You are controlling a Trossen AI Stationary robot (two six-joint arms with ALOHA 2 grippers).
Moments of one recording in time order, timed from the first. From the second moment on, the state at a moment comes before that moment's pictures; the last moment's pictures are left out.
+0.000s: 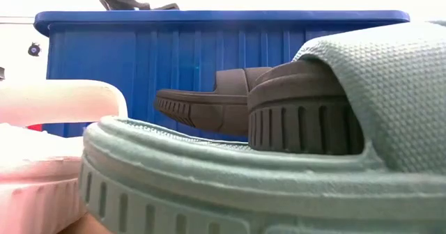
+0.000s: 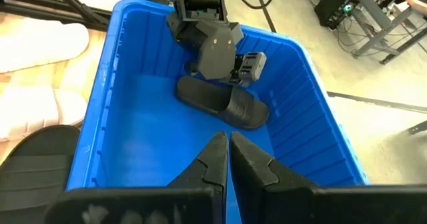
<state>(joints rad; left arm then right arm) 0.27 1.50 0.93 -0.49 -0.91 -2.04 0.07 1.36 1.69 -0.91 0.31 -0.18</state>
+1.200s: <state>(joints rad) 0.24 1.40 0.93 0.64 -0.51 -1.13 0.08 1.26 1.69 -1.01 0.22 0.01</state>
